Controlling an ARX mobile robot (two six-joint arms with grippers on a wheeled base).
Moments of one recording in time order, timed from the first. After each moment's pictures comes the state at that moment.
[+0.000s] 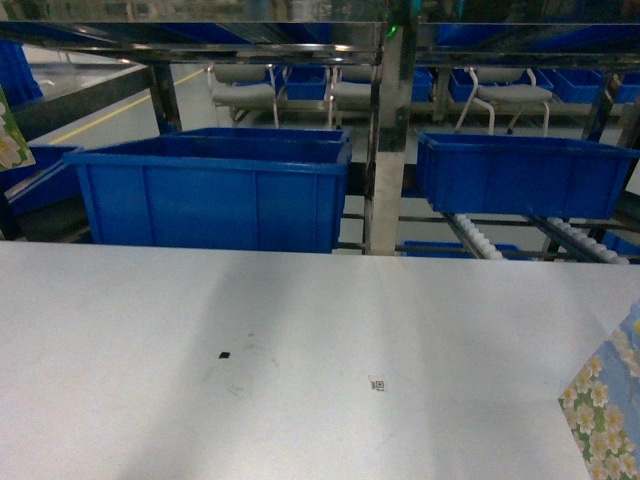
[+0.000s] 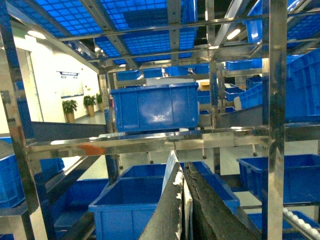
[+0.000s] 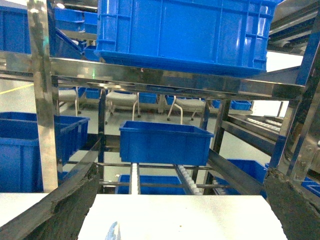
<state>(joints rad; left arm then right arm) -0.28 0.77 0.39 0.71 -0.24 0.16 0.01 0.62 0.04 0.77 0.16 -0.10</state>
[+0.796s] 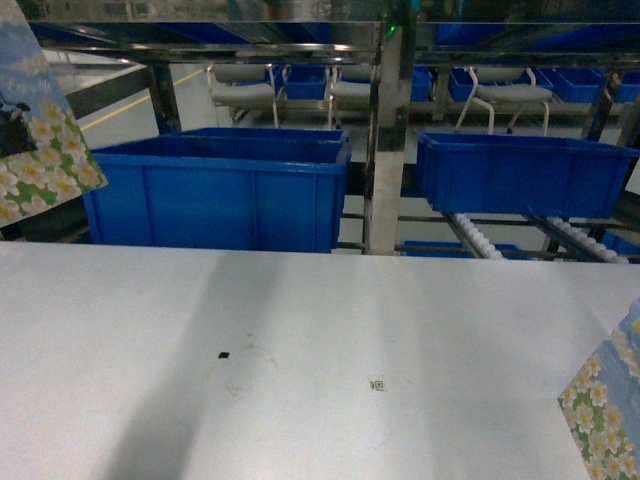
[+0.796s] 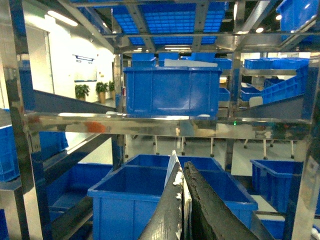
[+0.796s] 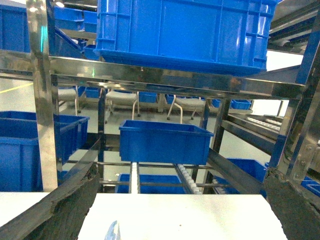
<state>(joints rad) -0.16 1.24 0.39 1.16 -0.23 0.05 0.01 0.62 0.04 0.77 0.16 -0.10</state>
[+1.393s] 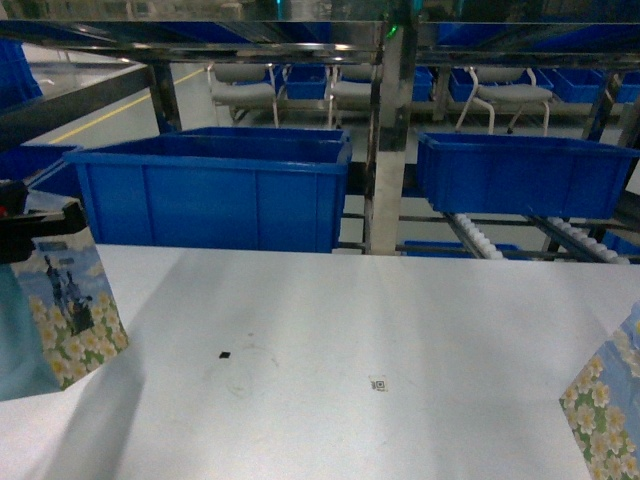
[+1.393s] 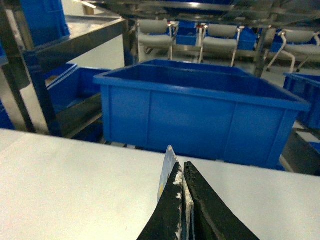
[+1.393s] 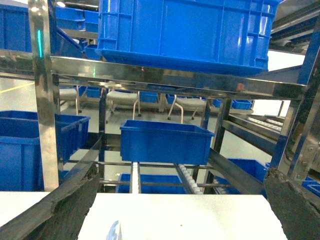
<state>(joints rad) -0.06 1.82 0.46 1.28 -0.20 -0.06 0.01 0.62 0.04 0.77 0.16 -0.10</state>
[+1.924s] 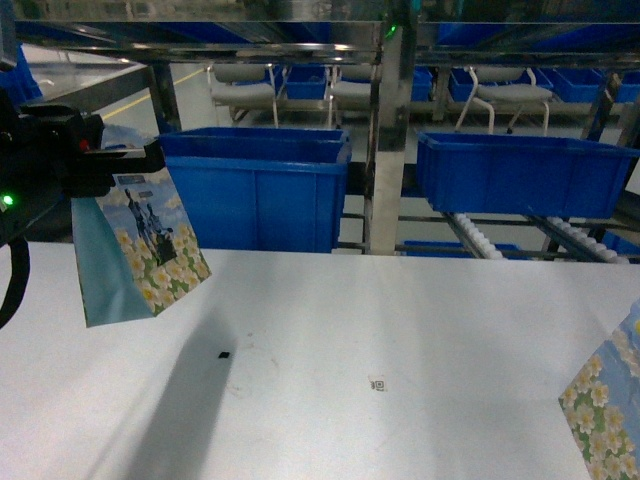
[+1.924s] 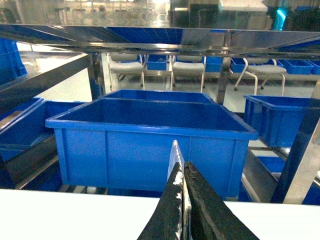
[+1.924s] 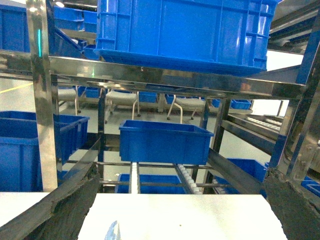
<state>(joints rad) -0.17 1.84 0.59 1.28 -0.19 -0.03 0.01 0.62 0.04 0.77 0.16 -0.10</state>
